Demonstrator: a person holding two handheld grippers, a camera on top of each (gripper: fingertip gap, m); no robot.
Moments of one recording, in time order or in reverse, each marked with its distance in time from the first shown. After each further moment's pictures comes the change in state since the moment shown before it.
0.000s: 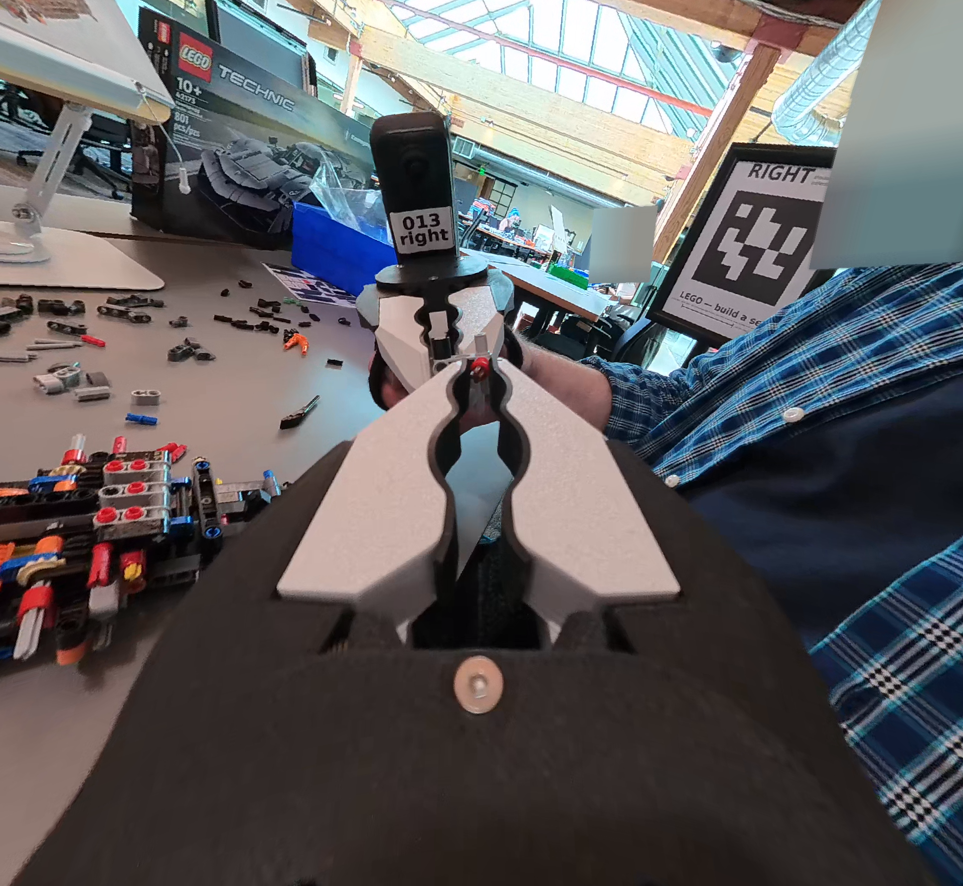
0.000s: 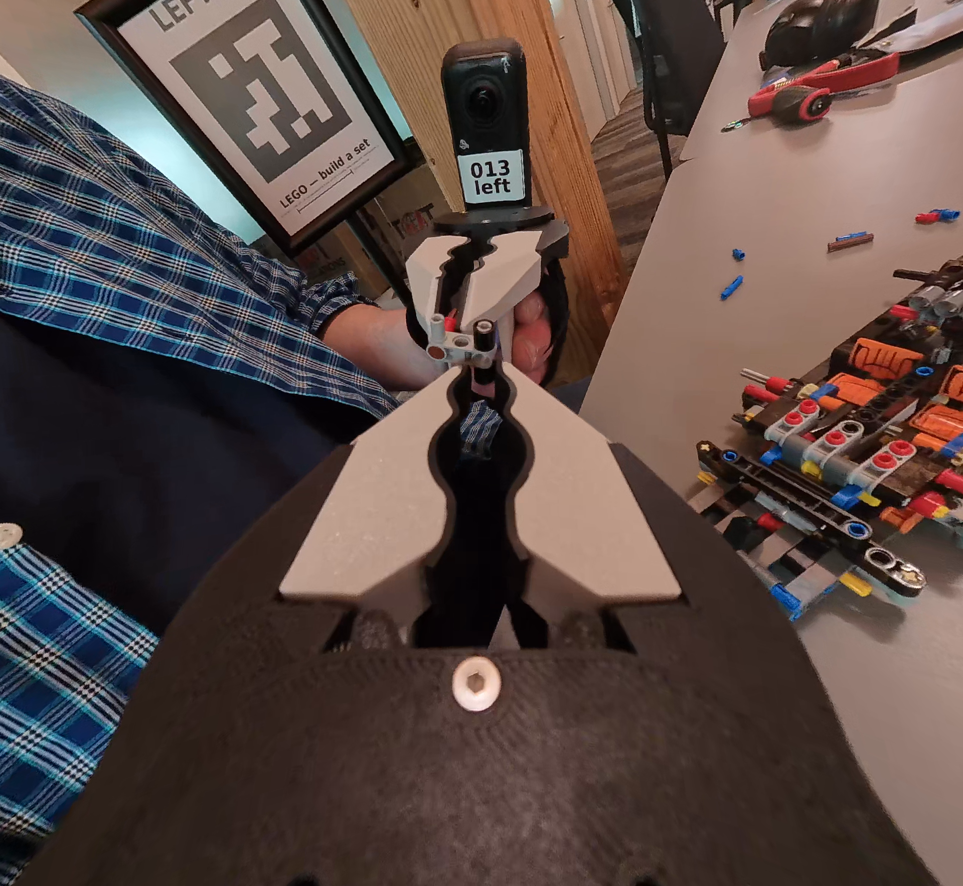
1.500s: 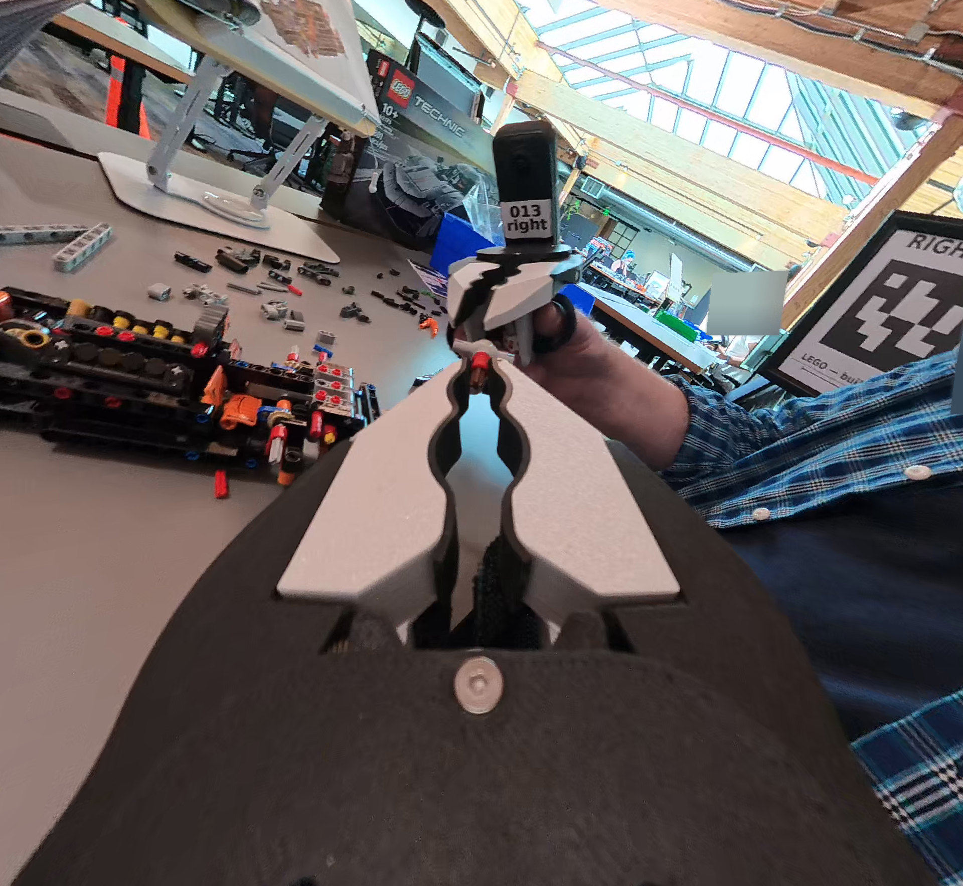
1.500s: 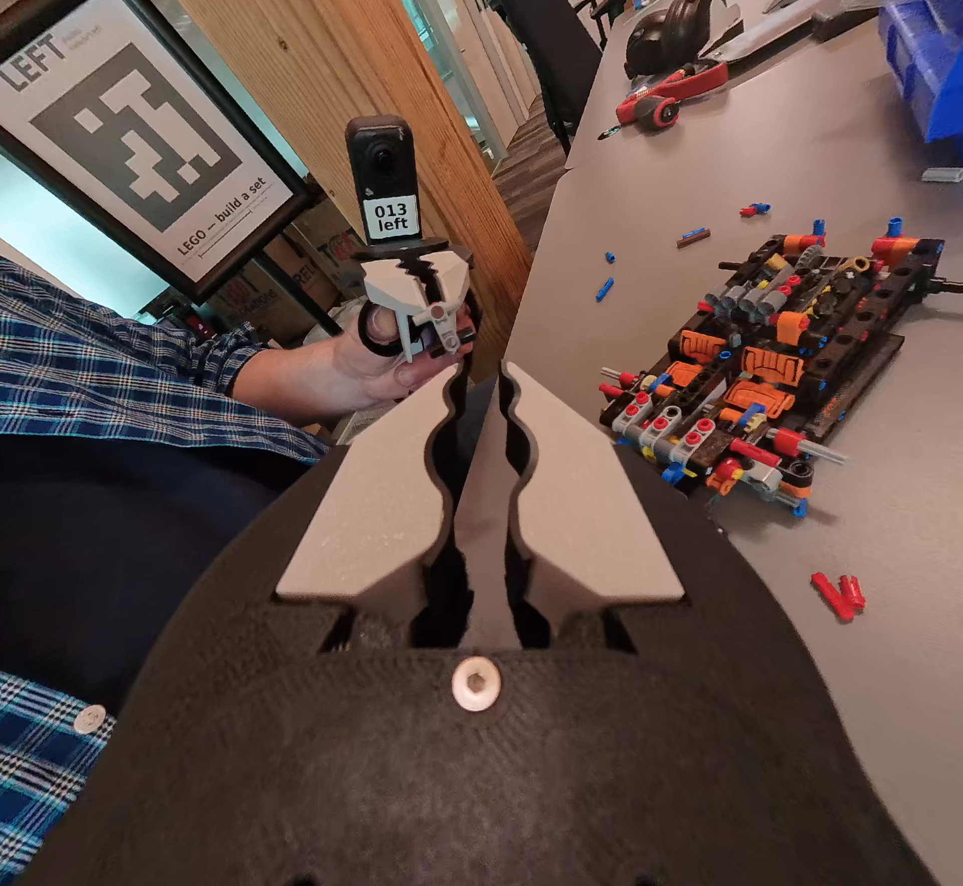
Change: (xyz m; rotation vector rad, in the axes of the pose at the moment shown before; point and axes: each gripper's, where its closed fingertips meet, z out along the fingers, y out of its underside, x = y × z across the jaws) left arm -0.053 0.000 -0.055 0.063 -0.279 -0.084; right arm 0.059 -0.016 -0.012 0.018 0.164 0.077
